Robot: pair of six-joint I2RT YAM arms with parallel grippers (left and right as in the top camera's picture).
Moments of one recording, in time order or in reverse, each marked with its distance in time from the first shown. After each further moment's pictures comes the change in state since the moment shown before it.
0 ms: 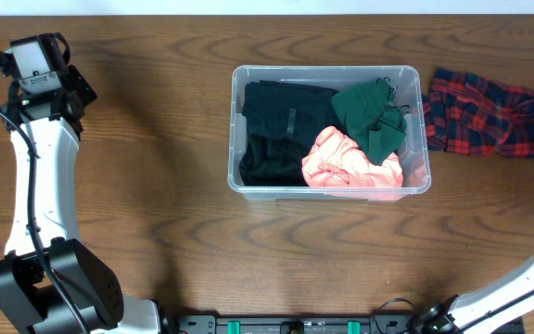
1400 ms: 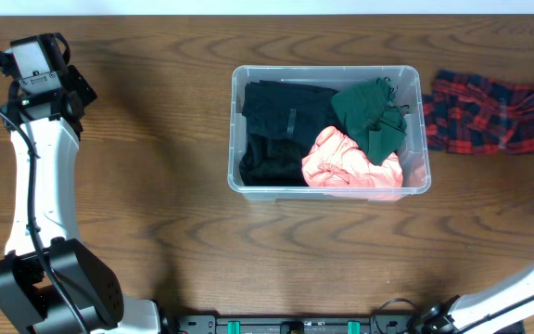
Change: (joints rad) left arm 0.000 0.000 0.000 0.000 0.000 0.000; right arm -0.033 -0.088 0.050 -0.154 -0.323 0.028
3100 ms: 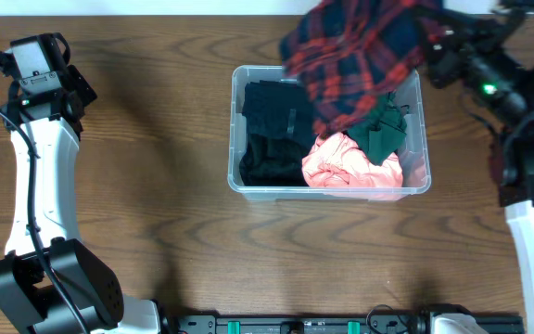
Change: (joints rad) left arm 0.000 0.000 0.000 0.000 0.000 0.000; right arm 0.892 -0.792 -0.008 -0.032 0.006 0.446
